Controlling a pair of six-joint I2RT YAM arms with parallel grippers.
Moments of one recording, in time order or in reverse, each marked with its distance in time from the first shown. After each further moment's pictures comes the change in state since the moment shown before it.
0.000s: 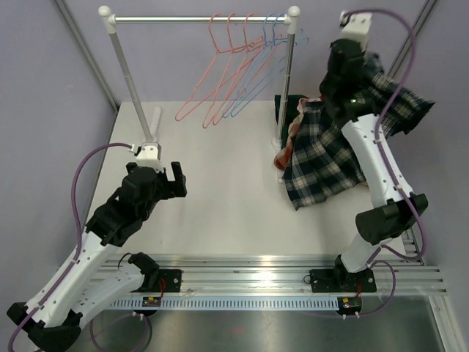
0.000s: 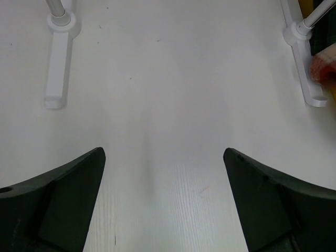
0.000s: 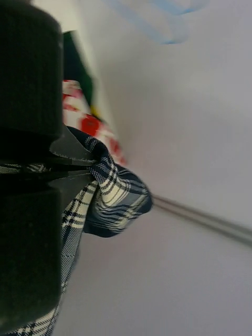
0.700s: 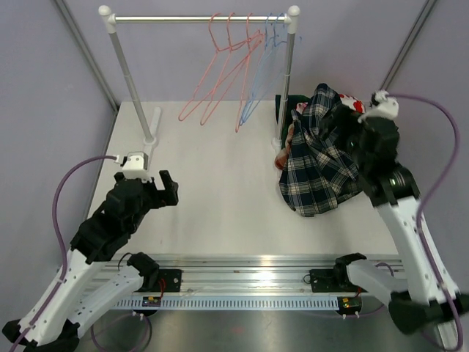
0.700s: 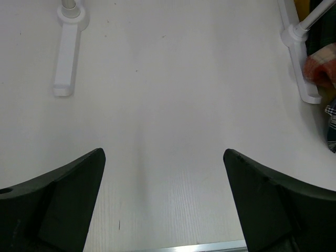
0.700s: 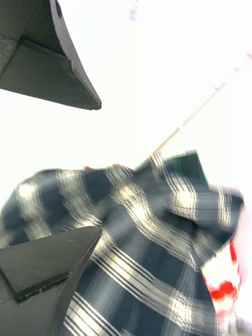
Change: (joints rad) left arm -0.003 -0.126 -0.004 -0.108 -0.007 -0.031; right arm -0.056 -0.581 -0.791 -0.238 -0.576 0.649
